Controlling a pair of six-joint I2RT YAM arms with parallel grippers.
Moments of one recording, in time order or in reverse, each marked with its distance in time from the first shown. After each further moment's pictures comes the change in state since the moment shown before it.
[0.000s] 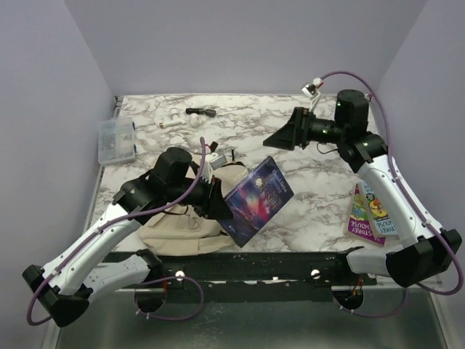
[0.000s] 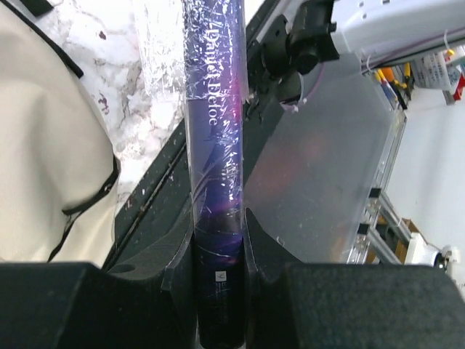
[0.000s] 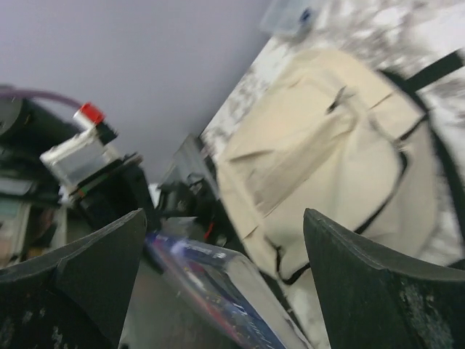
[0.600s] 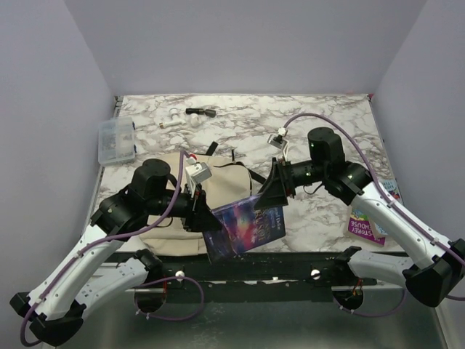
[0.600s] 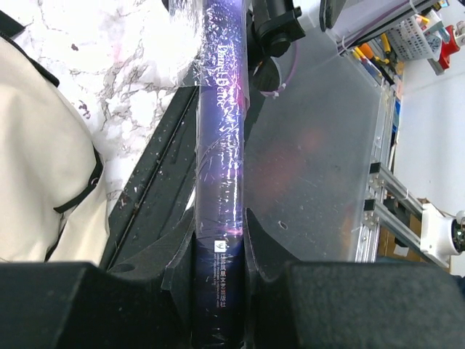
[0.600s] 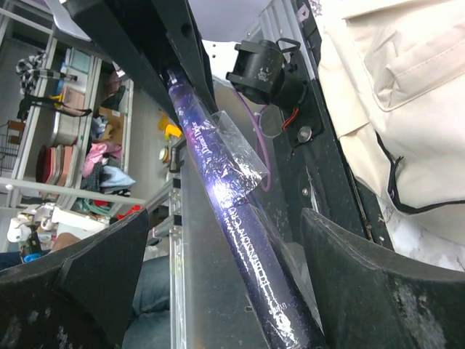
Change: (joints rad) left arm 0.047 -0.214 -0.068 -0.068 0.126 0.111; right arm 0.340 -0.143 -0.243 -0.049 -0.193 -0.004
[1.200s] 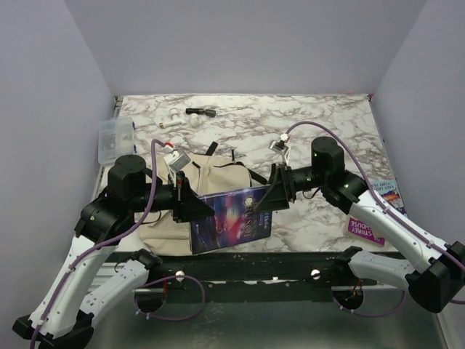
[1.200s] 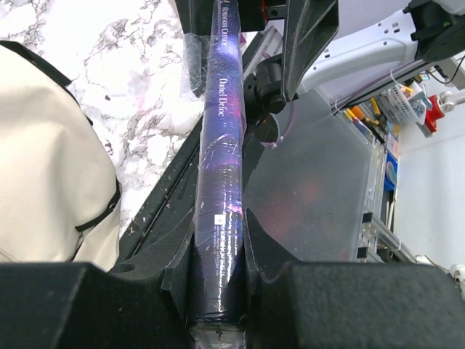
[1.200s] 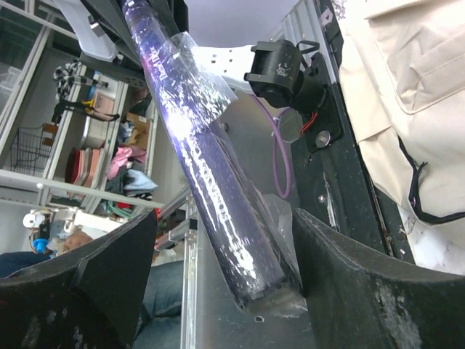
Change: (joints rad) left arm 0.180 -0.051 0.069 0.018 0.060 -0.056; right arm -0.005 -0.058 -0.187 0.277 -0.056 0.159
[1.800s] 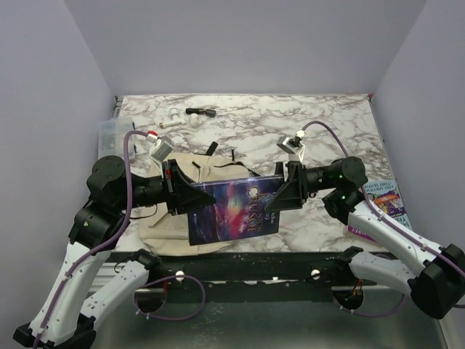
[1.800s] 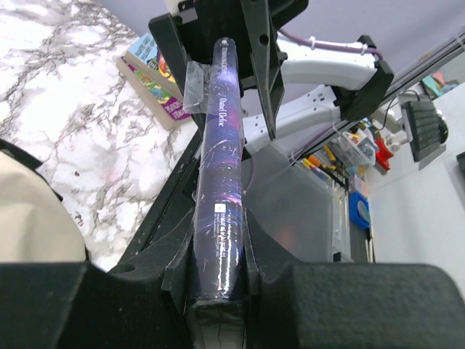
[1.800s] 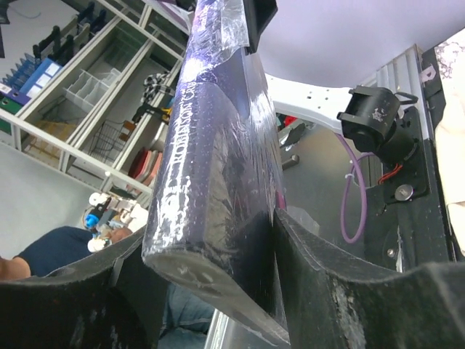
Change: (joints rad) left arm 0.047 -0.032 0.026 0.251 0.062 -0.202; right arm -0.020 -0.052 -0.208 0.867 -0.095 0.620
